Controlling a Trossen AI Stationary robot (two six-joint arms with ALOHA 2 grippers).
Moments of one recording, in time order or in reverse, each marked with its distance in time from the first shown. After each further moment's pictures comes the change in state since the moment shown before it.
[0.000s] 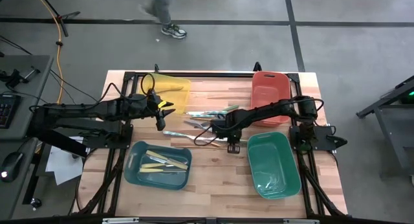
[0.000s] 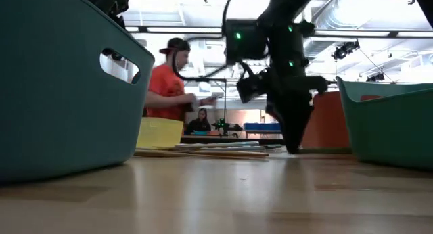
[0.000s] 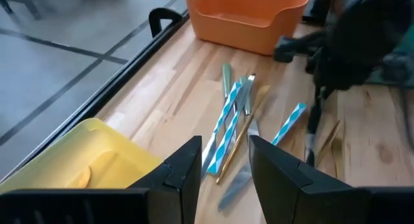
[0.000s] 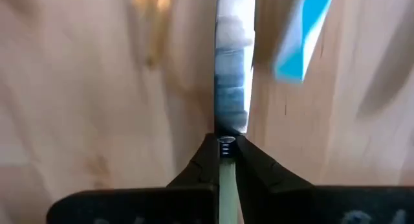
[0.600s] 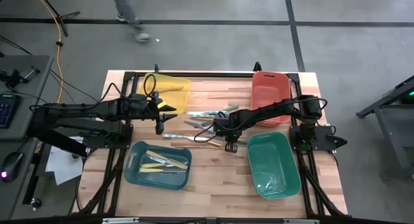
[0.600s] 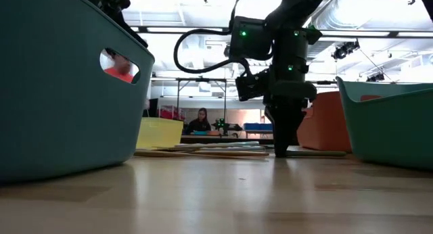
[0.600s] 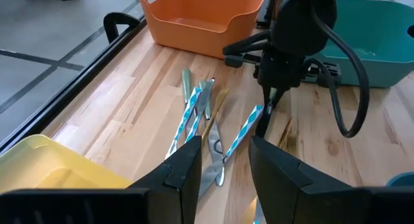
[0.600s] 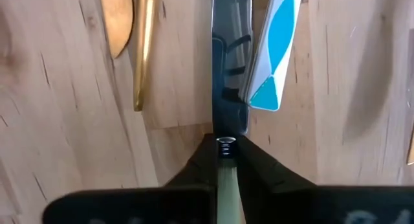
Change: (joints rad) left arm 0.000 0.016 0.000 0.044 0.156 0.004; right arm -0.002 -0.013 -0.138 0.192 0.032 0.070
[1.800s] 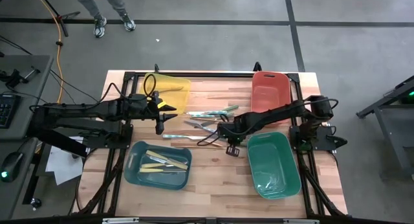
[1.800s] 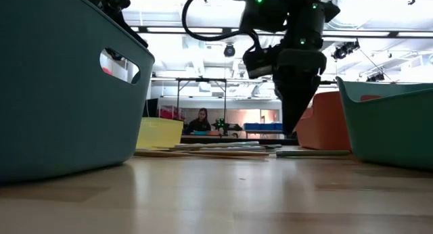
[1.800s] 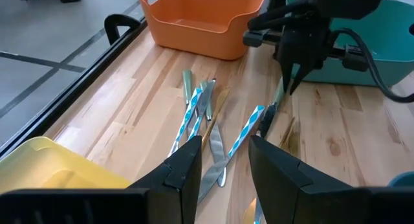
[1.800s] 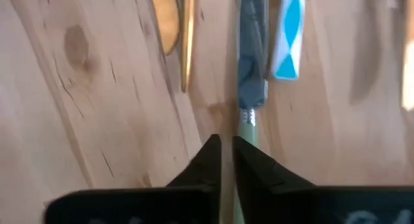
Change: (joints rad) left arm 0.000 0.000 0.000 0.002 -0.002 0.011; right arm 0.066 -0.149 -0.008 -0.012 0.032 0.173
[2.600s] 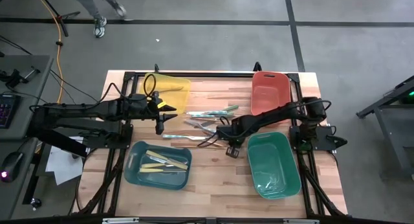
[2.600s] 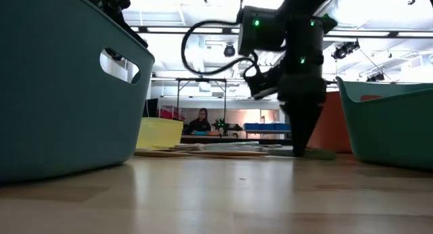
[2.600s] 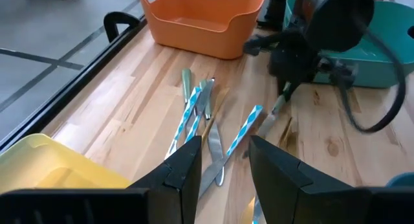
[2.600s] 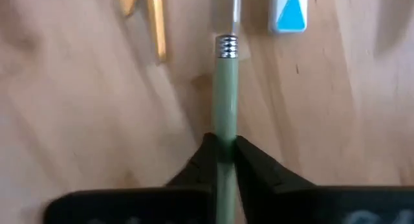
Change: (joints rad) left arm 0.000 0.000 0.000 -0.003 0.003 -0.014; right arm 0.016 0.073 -0.004 -0.068 0.000 0.104
